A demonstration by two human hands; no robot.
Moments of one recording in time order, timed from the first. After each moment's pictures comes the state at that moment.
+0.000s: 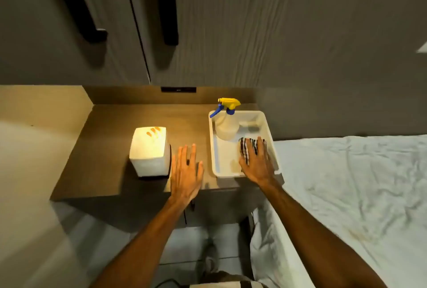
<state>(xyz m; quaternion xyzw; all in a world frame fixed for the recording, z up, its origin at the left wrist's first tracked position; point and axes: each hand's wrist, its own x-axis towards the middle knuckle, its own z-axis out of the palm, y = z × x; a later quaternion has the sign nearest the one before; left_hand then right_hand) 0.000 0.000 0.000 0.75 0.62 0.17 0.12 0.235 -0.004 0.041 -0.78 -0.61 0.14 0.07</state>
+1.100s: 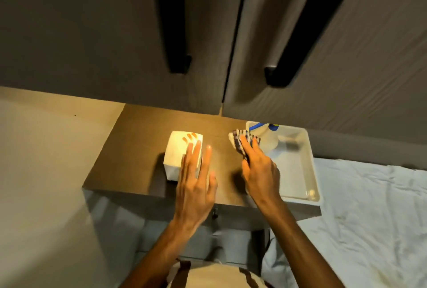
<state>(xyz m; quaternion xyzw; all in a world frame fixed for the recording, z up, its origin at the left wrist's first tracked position) -0.065 -0.019 0.052 0.71 0.60 0.35 0.08 0.112 0.019 0.101 -0.71 -0.67 0.11 0.20</state>
